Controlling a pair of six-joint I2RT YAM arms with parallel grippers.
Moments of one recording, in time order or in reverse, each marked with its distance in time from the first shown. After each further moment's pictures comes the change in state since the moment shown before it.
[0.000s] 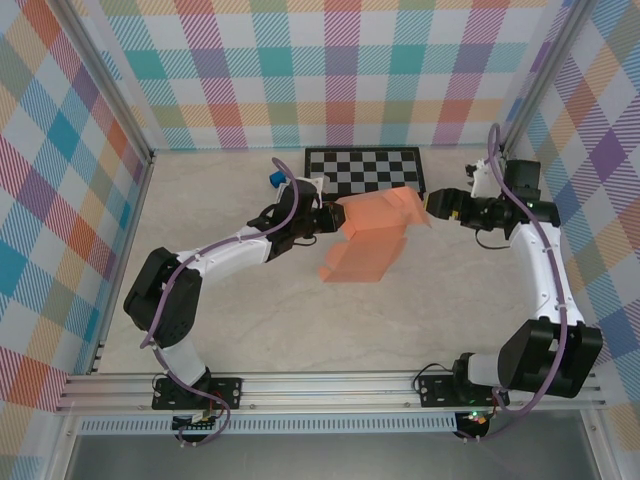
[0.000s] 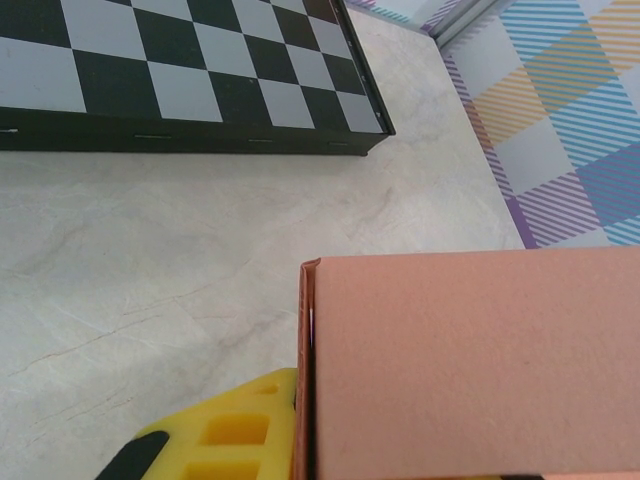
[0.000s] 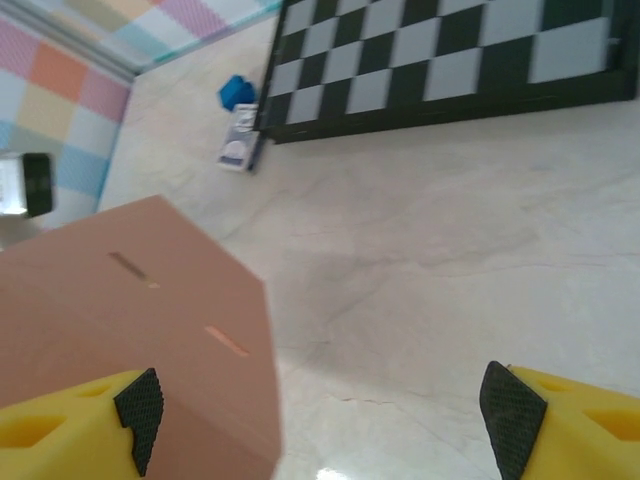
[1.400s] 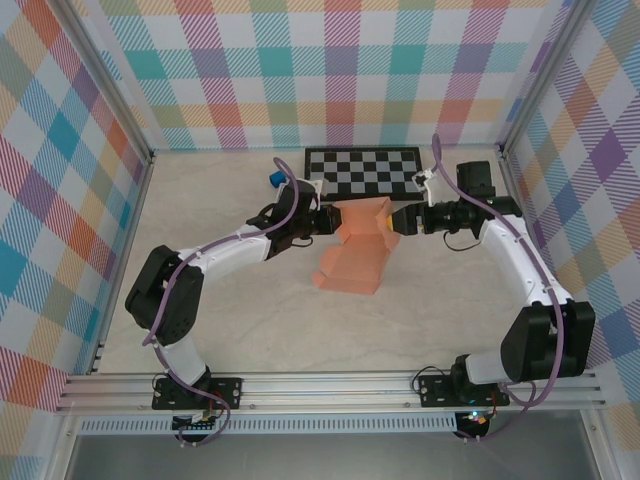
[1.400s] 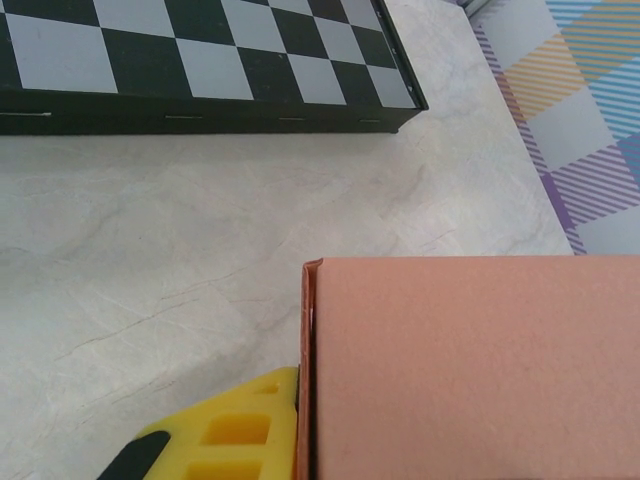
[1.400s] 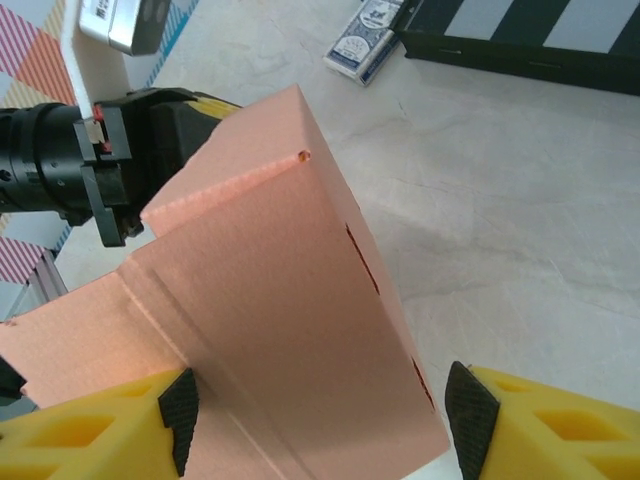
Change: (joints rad) left arm 0.010 0.014 0.004 -0.049 0.009 0.063; right arm 0.241 0.072 -0.045 0.061 -0.045 -0.177
